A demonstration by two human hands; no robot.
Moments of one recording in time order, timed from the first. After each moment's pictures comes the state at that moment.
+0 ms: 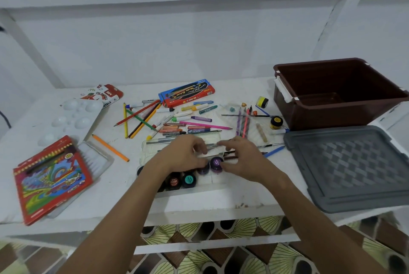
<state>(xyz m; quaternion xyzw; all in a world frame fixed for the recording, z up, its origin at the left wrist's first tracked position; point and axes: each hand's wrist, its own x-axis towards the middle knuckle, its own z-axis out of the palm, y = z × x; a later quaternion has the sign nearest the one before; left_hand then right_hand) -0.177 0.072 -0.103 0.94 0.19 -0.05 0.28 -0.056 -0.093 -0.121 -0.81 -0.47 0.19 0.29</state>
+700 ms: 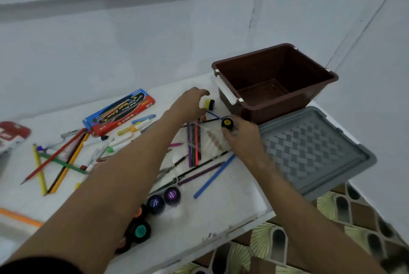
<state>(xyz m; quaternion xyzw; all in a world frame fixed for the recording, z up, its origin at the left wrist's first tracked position) 0.078 0.078 -0.117 0.98 0.05 0.01 0.20 0.056 -0.118 -0.150 -0.89 -0.22 -0.04 0.41</state>
